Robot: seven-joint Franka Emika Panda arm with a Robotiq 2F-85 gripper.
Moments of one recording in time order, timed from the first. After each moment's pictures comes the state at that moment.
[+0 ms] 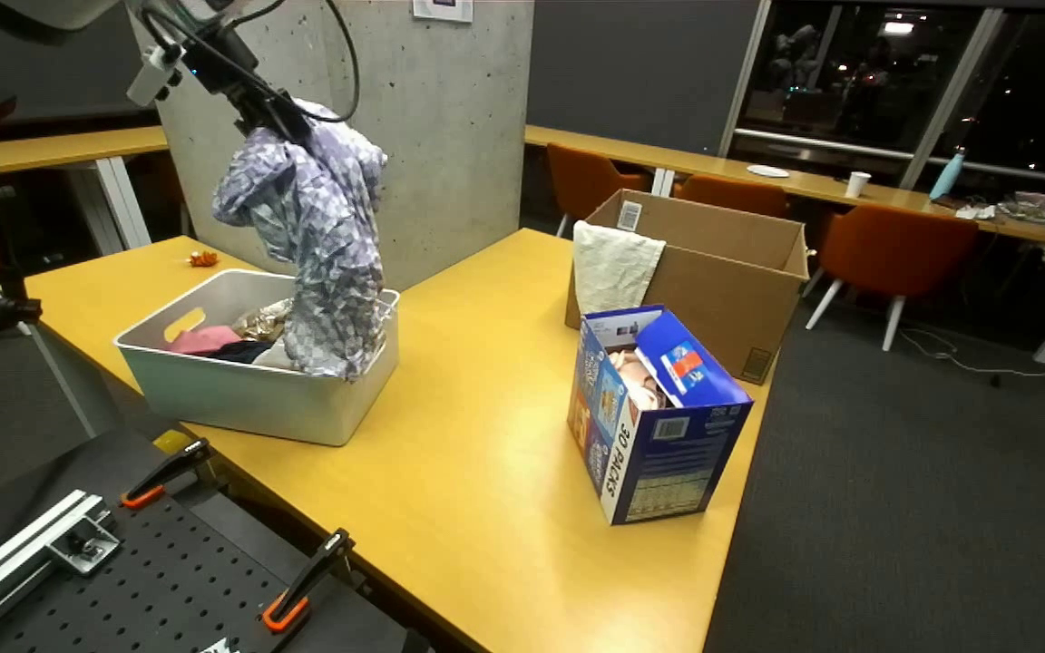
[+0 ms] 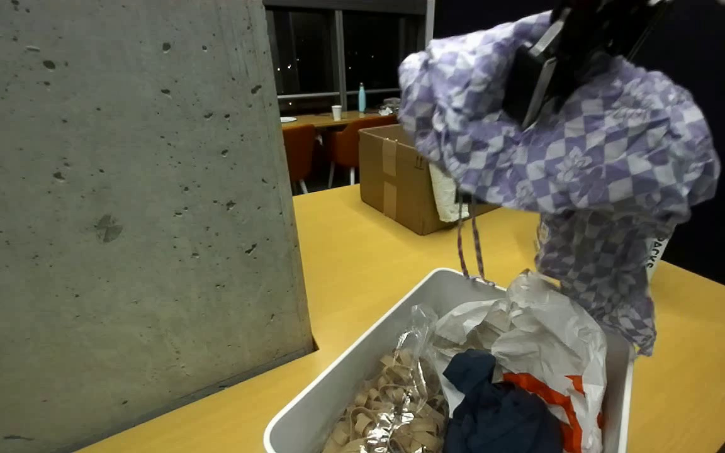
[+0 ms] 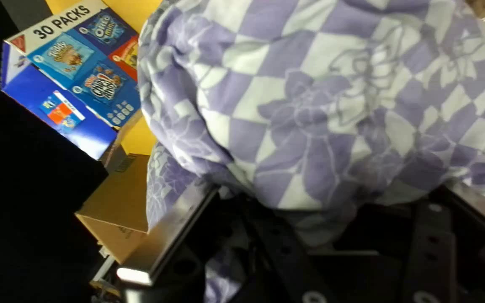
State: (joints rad) arm 0.34 0.15 0.16 -1.88 -0.70 2.11 0.89
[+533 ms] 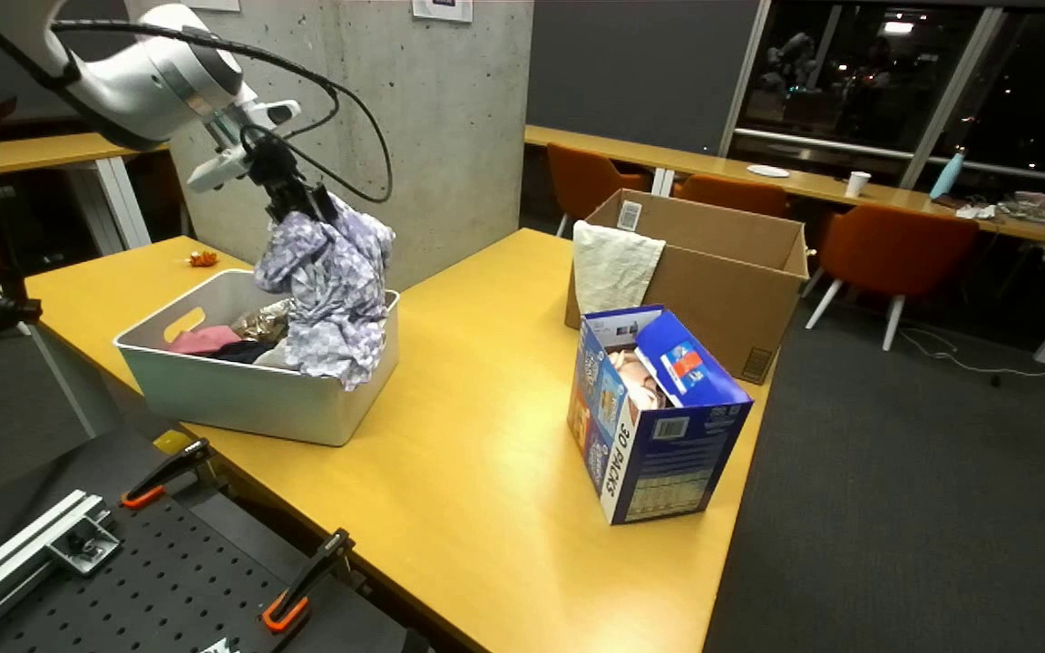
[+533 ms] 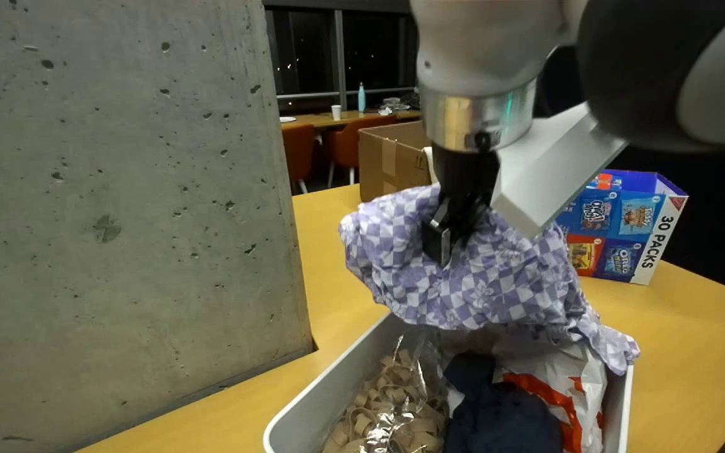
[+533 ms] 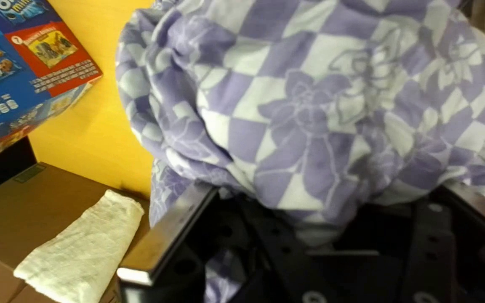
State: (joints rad) arm 0.36 0.56 0.15 -1.62 -0.71 2.15 0.72
